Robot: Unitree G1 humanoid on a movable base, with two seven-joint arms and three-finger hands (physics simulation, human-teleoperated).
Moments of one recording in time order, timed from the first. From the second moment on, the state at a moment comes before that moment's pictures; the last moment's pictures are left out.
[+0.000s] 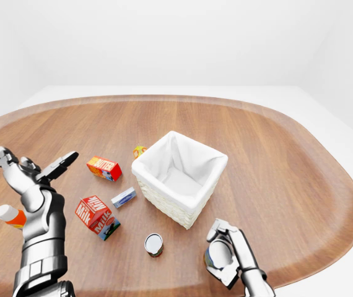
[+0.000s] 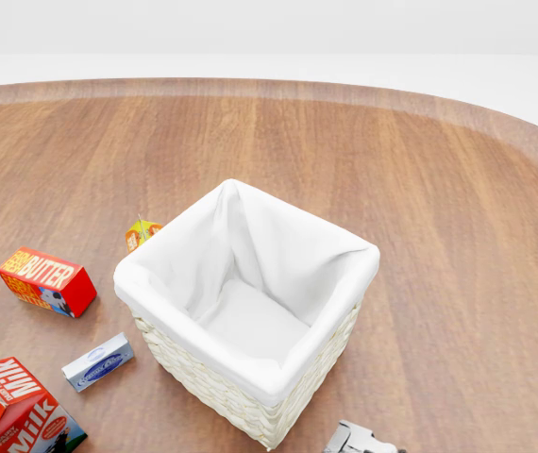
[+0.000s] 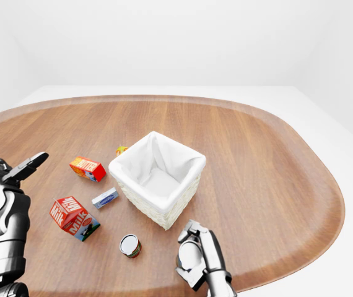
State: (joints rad) left arm -0.38 0.43 0.41 0.45 -0.48 -0.09 0.35; right arm 0.45 -0.09 0.22 -0.04 -0.35 -0.09 -0.09
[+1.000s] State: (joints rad) left arm -0.39 0.43 0.41 0.49 -0.47 -0.09 0.35; right arm 0.52 -0.16 0.30 -0.67 -0.38 0.09 -0.04
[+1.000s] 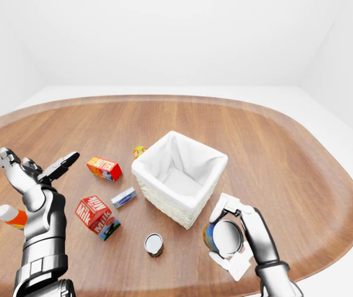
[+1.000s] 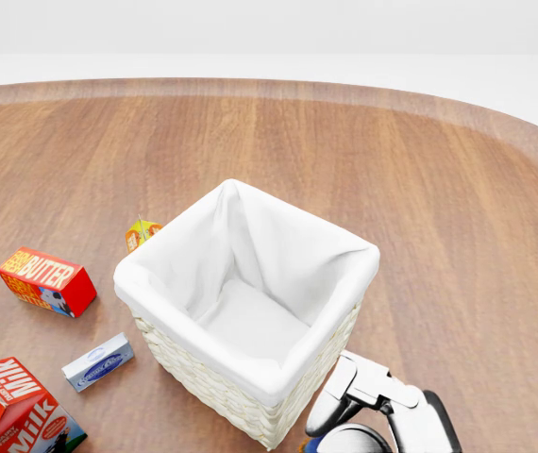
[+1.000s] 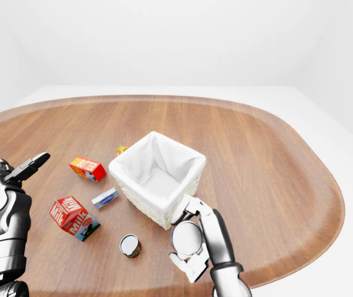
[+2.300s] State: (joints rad) left arm -0.38 0.43 0.41 0.47 -0.47 -0.09 0.35; right arm -0.24 0.00 0.08 -0.49 -0.41 0.09 0.17
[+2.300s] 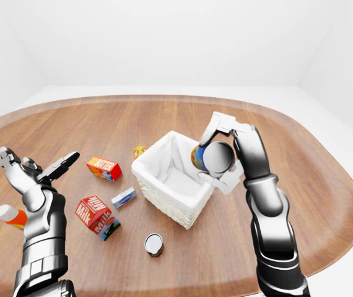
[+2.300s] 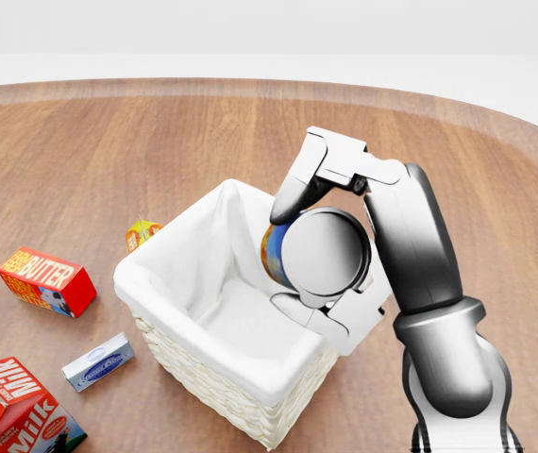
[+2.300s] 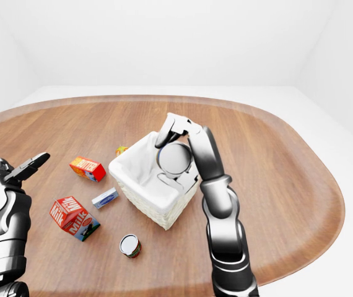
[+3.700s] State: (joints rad) left arm -0.41 0.43 0.39 0.54 -0.48 -0.09 0.34; right arm -0.66 -0.03 0.02 0.25 -0.16 0.09 0.10
